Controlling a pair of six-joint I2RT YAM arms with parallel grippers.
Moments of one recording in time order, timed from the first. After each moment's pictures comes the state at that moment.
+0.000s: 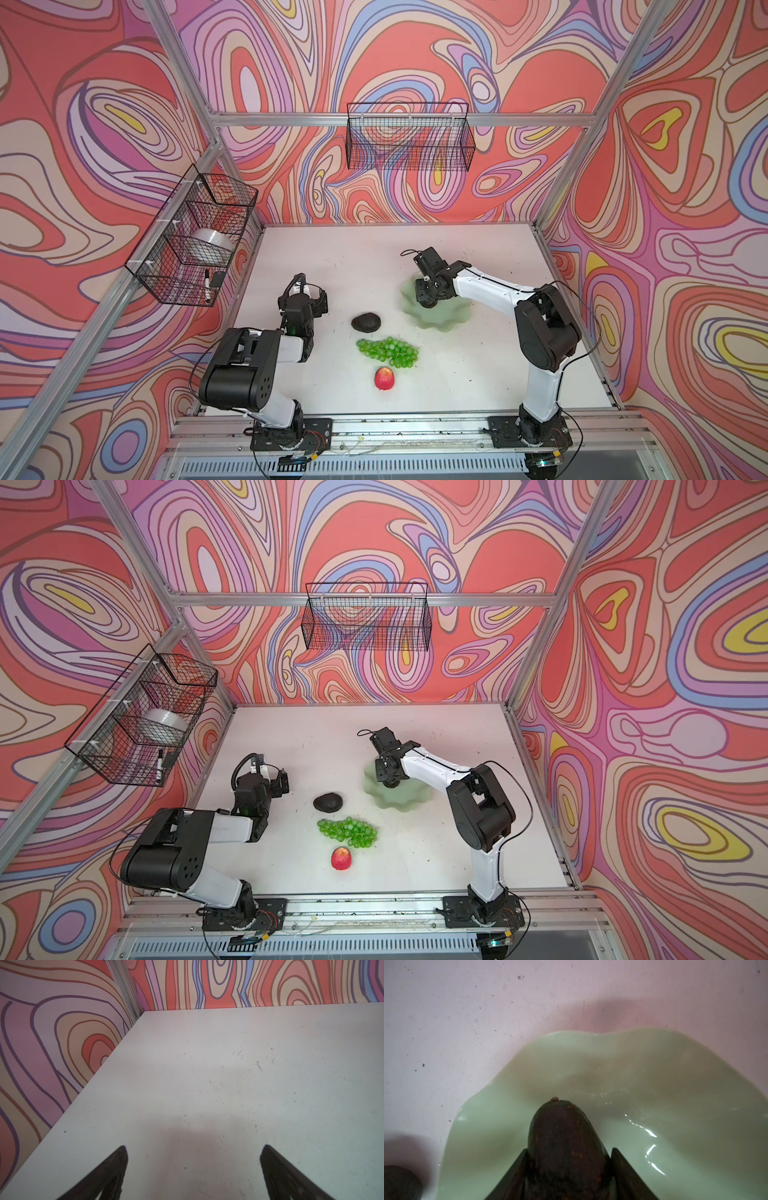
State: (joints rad) left arm -0.07 1.55 0.35 0.83 -0.28 -0.01; right arm 0.58 1.92 1.40 -0.61 0.13 0.44
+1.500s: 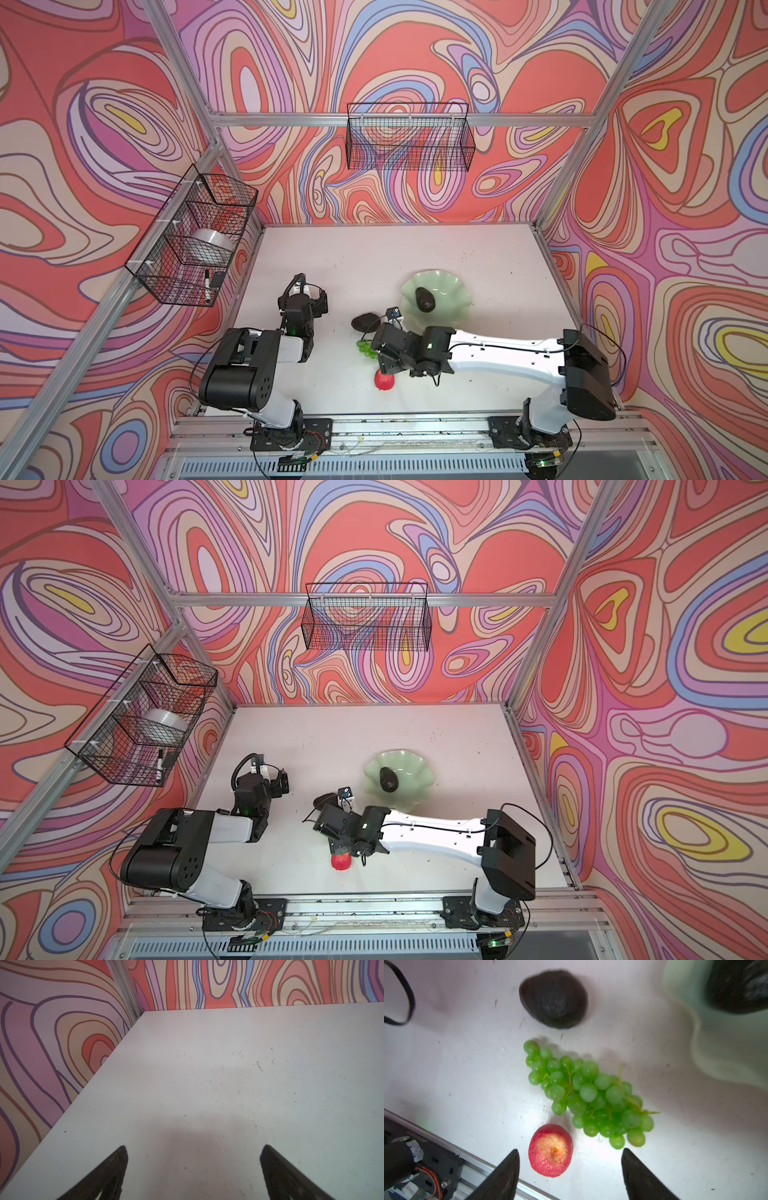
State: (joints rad) left arm -0.07 1.55 0.35 0.83 -0.28 -0.01; right arm 1.25 1.68 1.24 -0.73 0.25 0.93
